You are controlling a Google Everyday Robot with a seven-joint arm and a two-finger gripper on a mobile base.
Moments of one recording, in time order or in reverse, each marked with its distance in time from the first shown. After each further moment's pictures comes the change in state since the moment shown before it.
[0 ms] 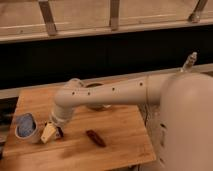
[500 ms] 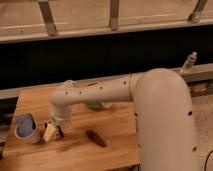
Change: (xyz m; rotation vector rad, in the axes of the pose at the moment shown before) arm -0.009 -0.032 0.034 0.037 0.092 0.056
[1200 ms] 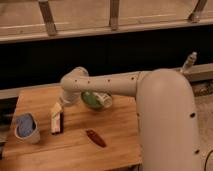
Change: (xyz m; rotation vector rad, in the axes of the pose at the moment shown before) arm -0.050 -0.101 -0.058 0.100 -0.240 0.250
